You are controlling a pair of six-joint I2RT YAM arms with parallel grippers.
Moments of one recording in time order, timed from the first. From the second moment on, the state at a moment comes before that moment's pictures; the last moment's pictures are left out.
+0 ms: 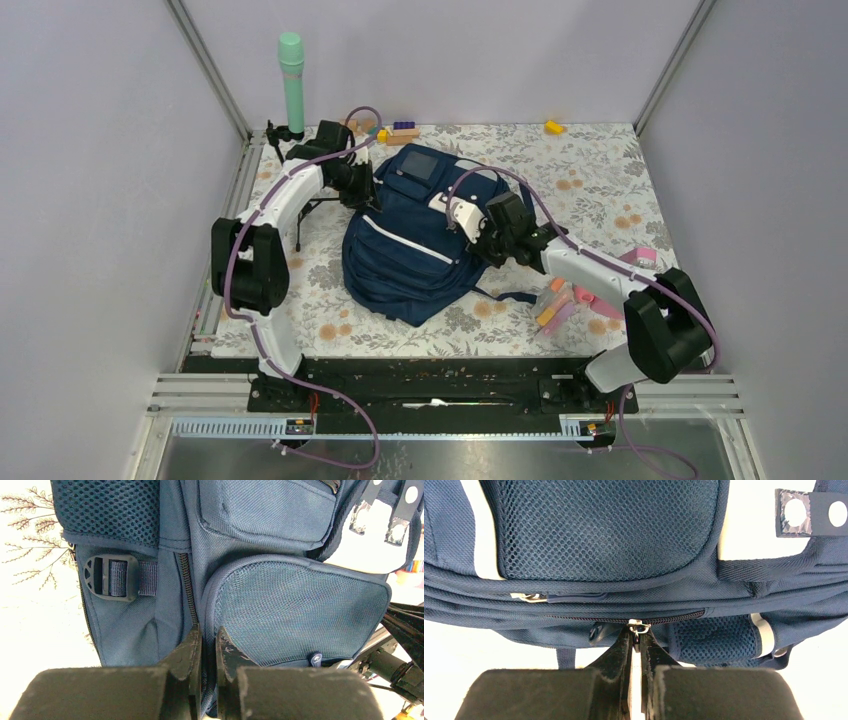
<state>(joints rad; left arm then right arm) -0.21 1.86 1.58 -0.79 0.41 -0.21 0.58 1.48 0.93 -0.32 -0.18 -0.52</state>
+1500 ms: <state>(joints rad) -0.22 1.80 1.51 -0.73 0.46 -0.27 0.86 1.50 1.13 -0.77 0.34 -0.25</state>
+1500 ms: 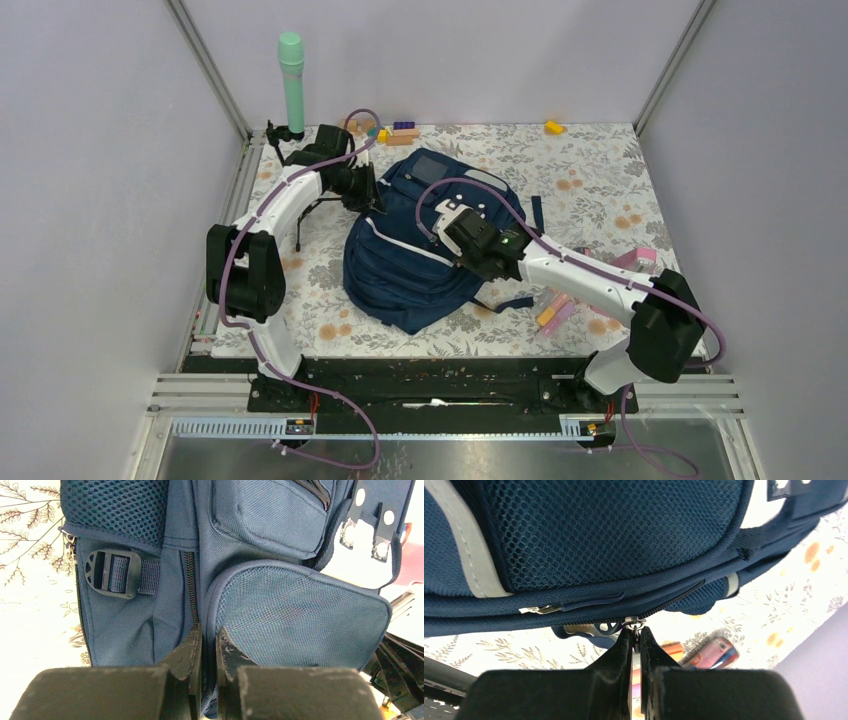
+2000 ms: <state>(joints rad) -0.22 1.79 1.50 -0.73 0.48 -0.29 0.88 1.54 1.26 -0.97 0.33 -0.24</state>
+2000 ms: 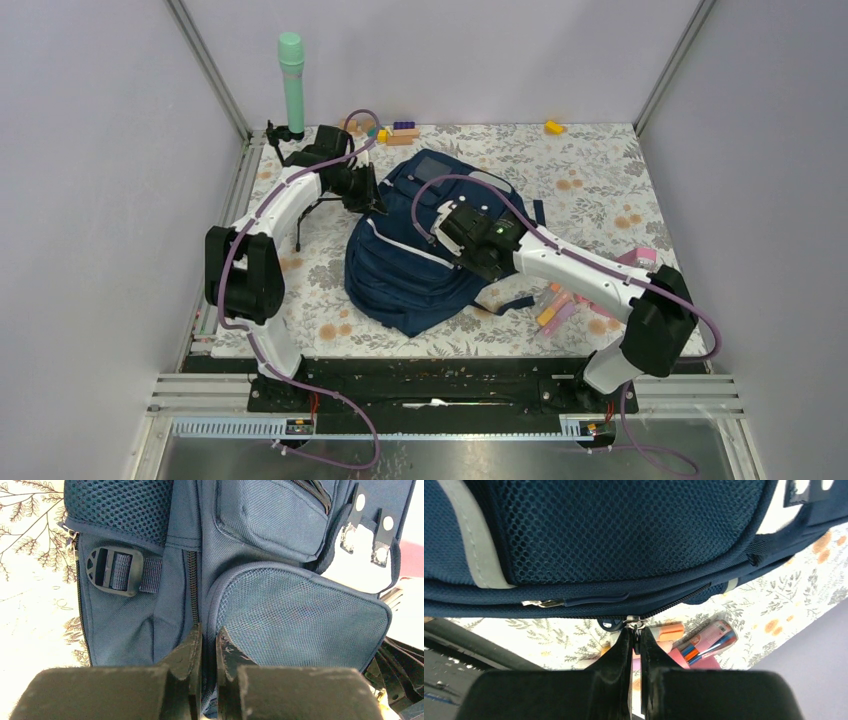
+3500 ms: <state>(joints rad) -0.16 1.55 1.21 -0.51 0.33 -0.38 1.11 1.60 1.15 -0.54 0.01 0.29</state>
